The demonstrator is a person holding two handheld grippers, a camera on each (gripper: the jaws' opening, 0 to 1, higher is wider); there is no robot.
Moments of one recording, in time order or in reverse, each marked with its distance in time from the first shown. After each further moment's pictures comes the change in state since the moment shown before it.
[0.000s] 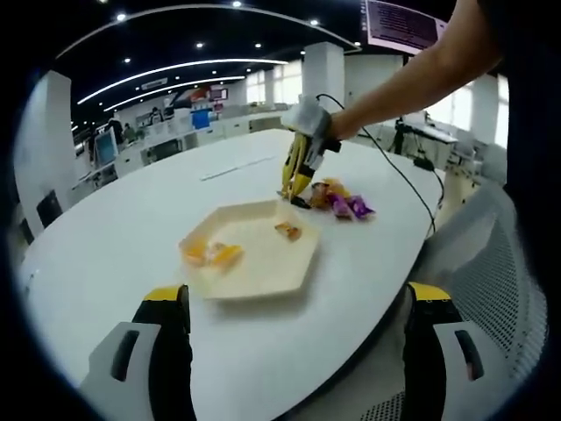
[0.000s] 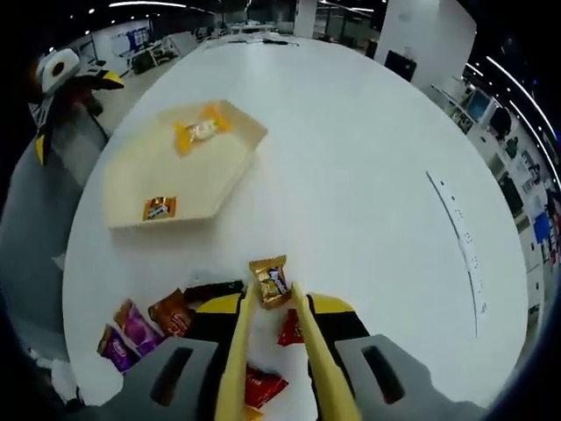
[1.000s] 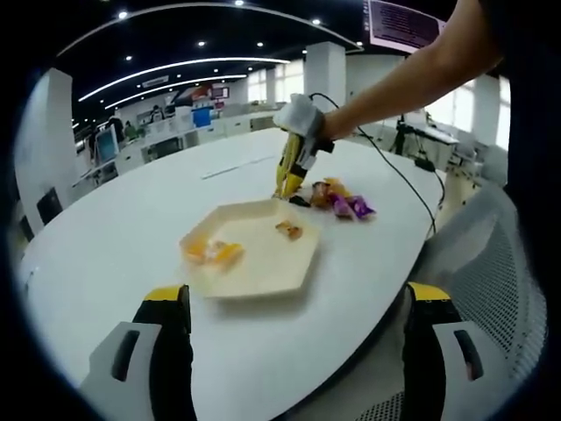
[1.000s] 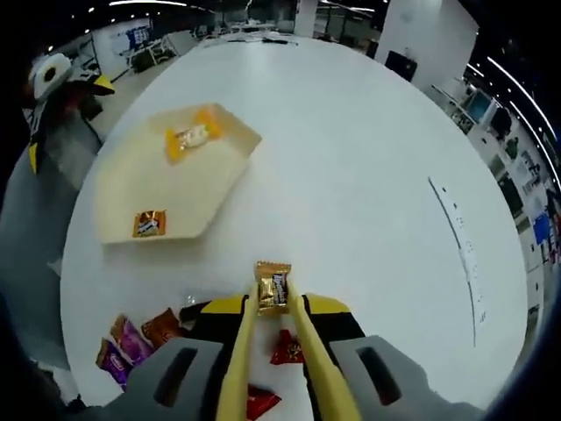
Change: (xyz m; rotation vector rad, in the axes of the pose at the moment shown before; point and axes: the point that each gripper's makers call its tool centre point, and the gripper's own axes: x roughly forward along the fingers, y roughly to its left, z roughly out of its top) left arm 0.001 0.001 -0.001 -0.010 0.005 0.001; right arm 0.010 -0.007 0.010 0.033 0.018 -0.009
